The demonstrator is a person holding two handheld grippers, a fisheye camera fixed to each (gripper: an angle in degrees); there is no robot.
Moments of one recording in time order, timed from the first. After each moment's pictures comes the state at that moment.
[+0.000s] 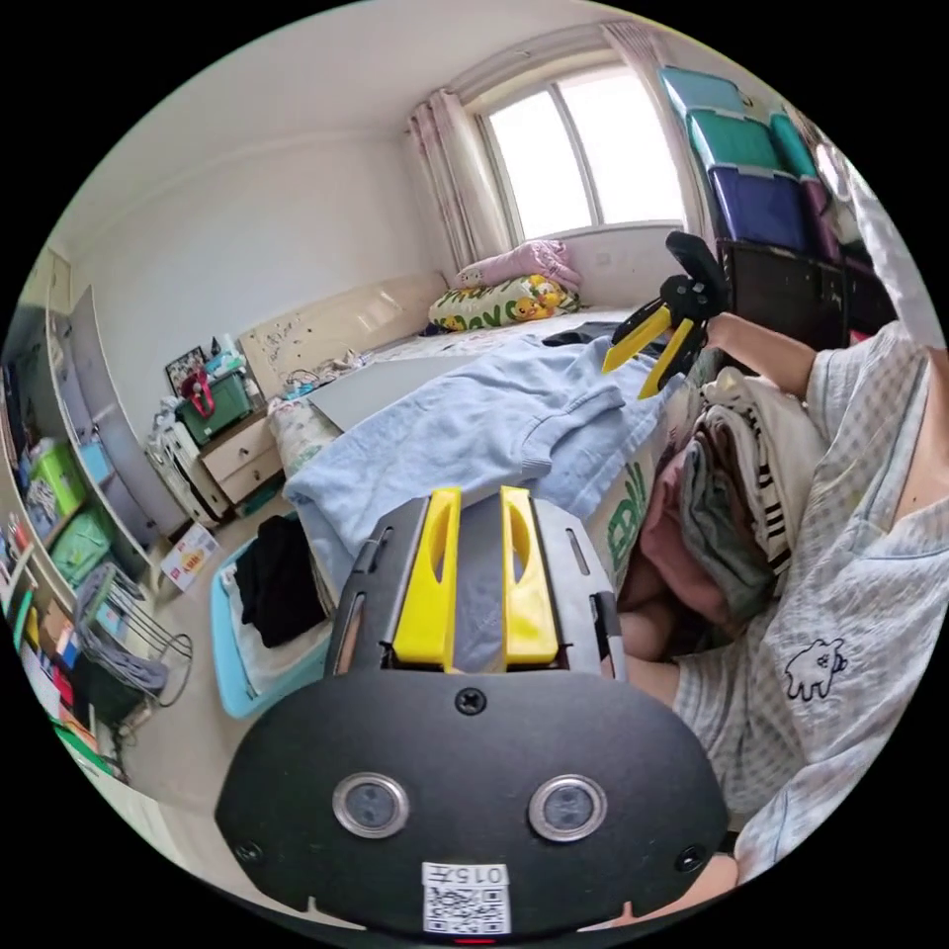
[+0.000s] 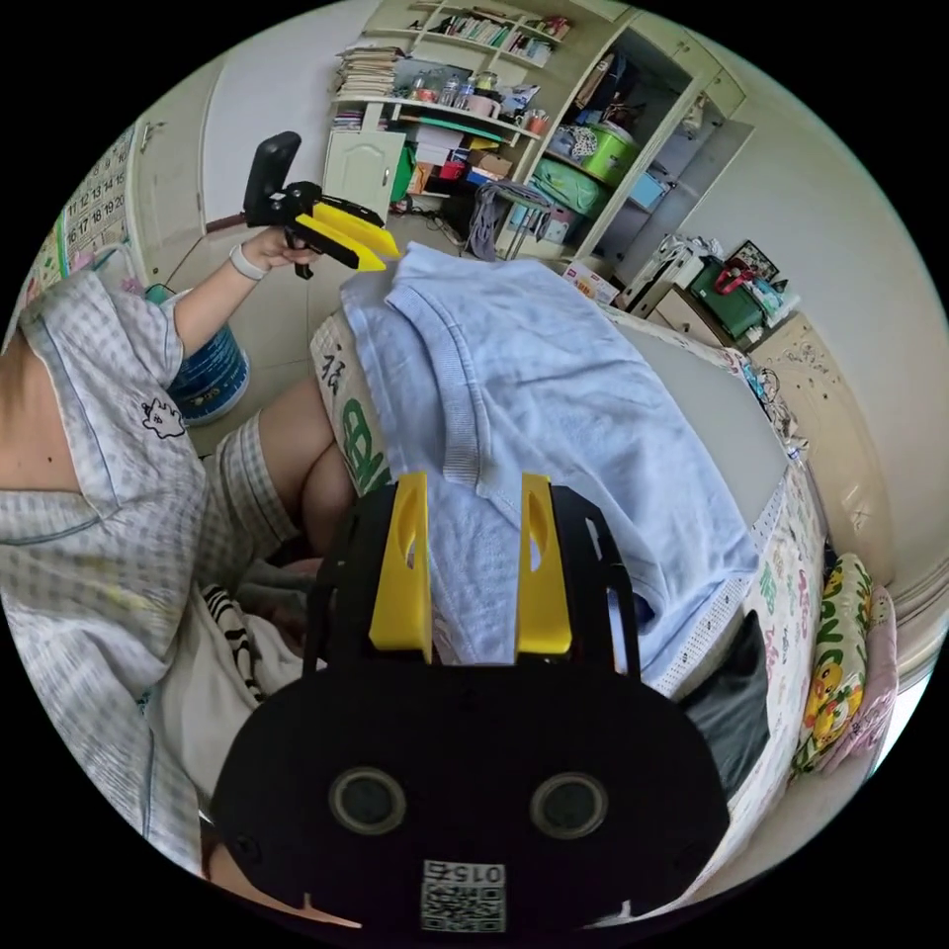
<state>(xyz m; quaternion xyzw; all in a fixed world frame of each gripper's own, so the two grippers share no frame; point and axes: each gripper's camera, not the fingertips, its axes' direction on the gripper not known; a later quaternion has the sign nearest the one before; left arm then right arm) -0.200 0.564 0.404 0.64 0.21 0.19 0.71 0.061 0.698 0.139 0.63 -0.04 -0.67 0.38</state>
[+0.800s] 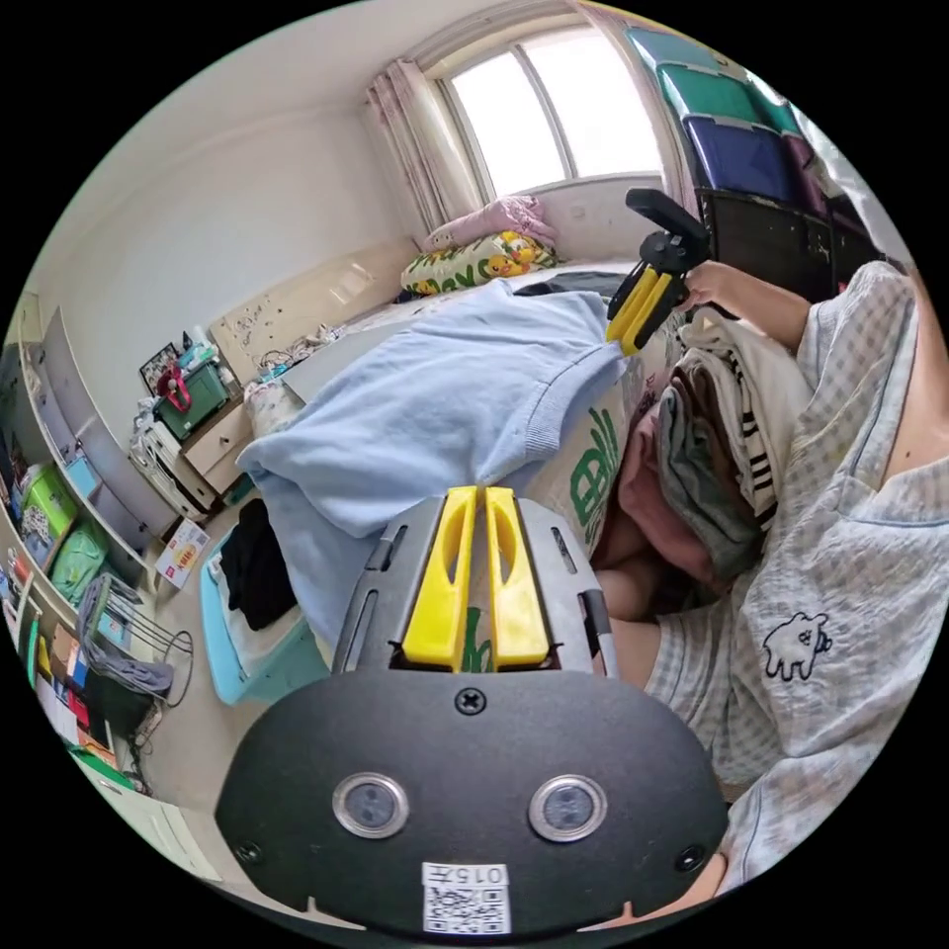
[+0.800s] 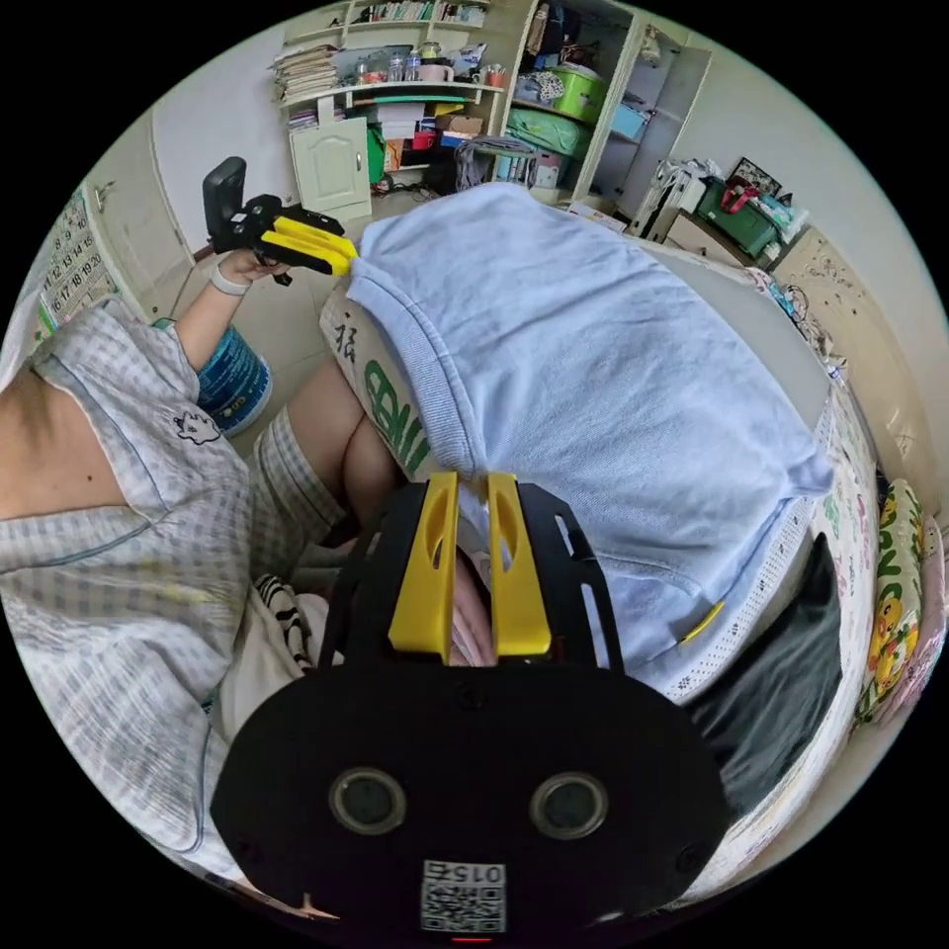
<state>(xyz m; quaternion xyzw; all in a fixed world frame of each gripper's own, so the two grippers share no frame) -0.189 0.578 0.422 0.60 0.26 0.23 0.72 0.070 0.620 0.130 0.53 -0.11 -0.71 0.45</state>
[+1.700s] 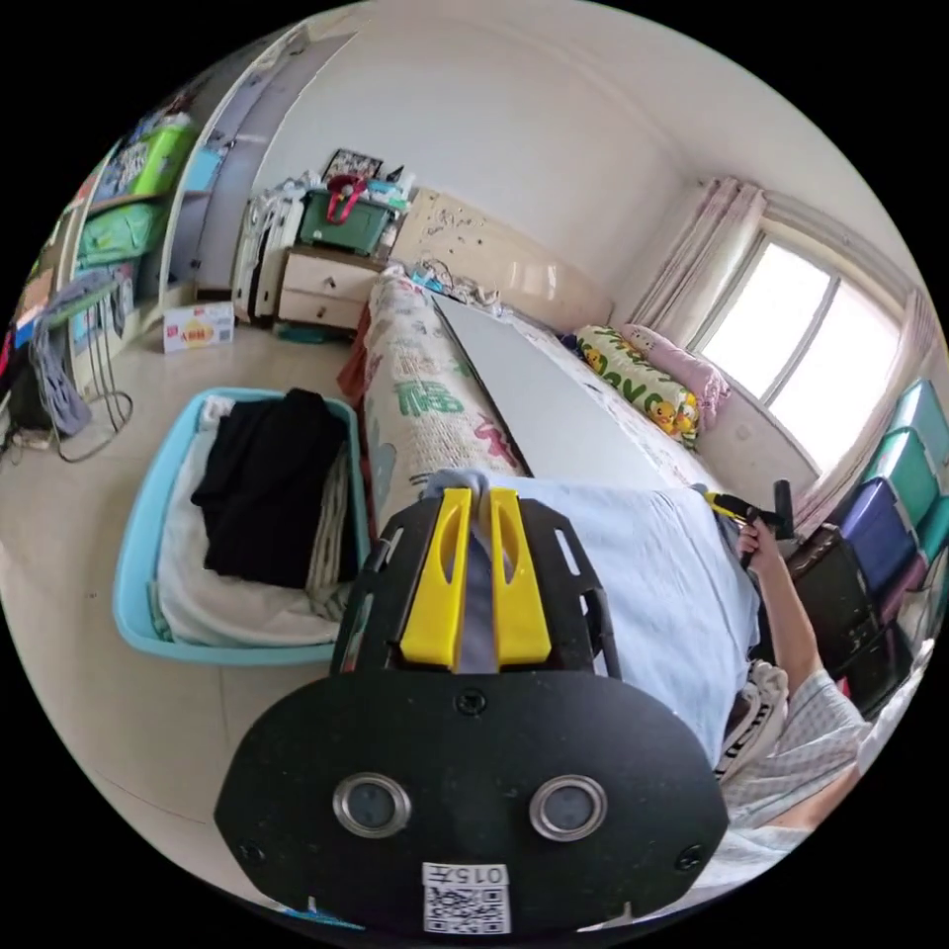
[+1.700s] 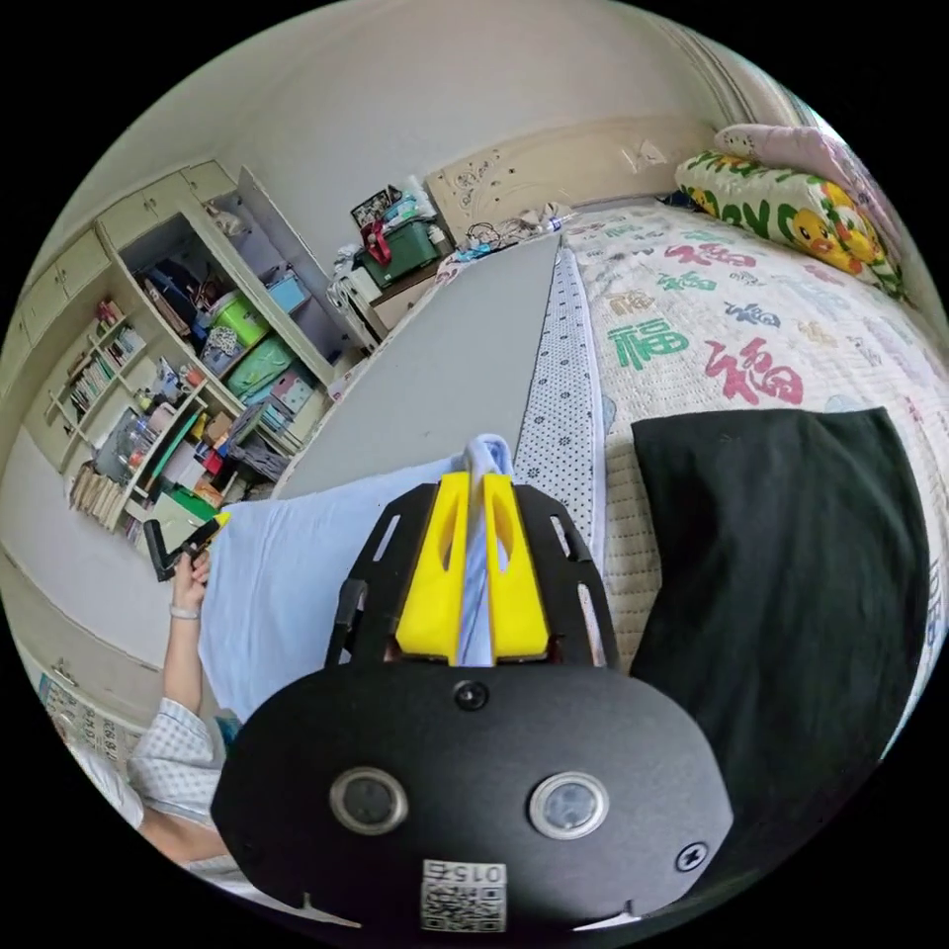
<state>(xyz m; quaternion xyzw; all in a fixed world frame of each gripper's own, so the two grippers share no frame) -0.375 0.246 0.609 0.49 0.48 -0.06 0.73 0.043 0.339 -0.106 0.54 -0.45 -0.37 0.61</state>
